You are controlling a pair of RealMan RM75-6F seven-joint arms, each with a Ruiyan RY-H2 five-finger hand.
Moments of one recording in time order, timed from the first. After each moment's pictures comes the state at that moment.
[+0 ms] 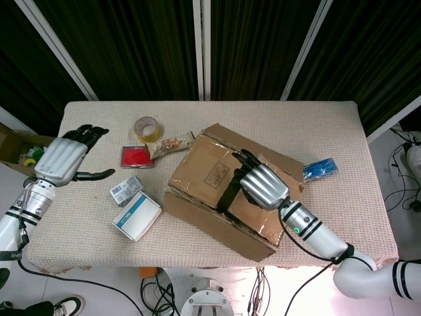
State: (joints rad) left arm -0.58 -0.77 -0.18 -1.91 1.26 1.00 0.11; right arm 0.82 -1.12 0.15 -1.99 -1.27 0.95 -0.42
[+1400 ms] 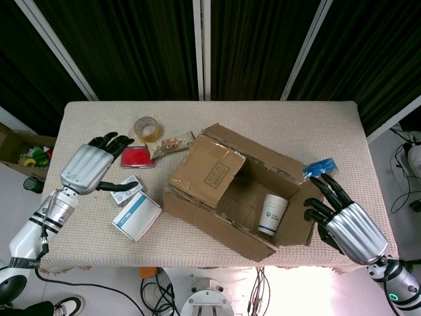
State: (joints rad) left arm -0.63 -0.80 -0.18 -2.07 1.20 1.00 0.33; right arm 0.31 -0.78 -0.06 -1.98 -1.96 1.53 -0.09
